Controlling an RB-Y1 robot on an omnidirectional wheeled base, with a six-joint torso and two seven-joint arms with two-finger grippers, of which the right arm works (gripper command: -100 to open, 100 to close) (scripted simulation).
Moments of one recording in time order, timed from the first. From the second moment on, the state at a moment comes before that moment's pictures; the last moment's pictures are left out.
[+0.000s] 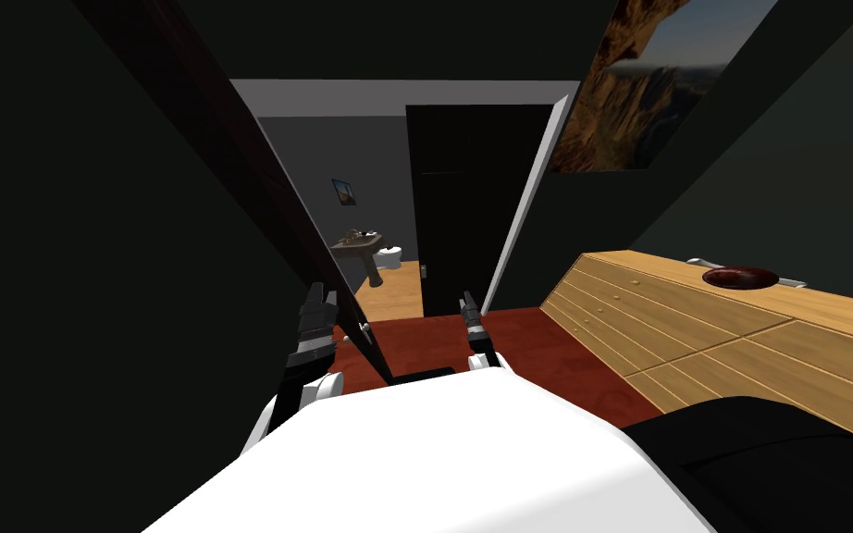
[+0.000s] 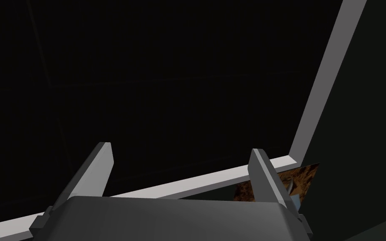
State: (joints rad) arm 0.35 -0.09 0.10 -1.57 -0.04 -0.64 0.02
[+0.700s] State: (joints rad) arm 0.35 -0.09 0.10 -1.56 -0.04 -0.64 0.02
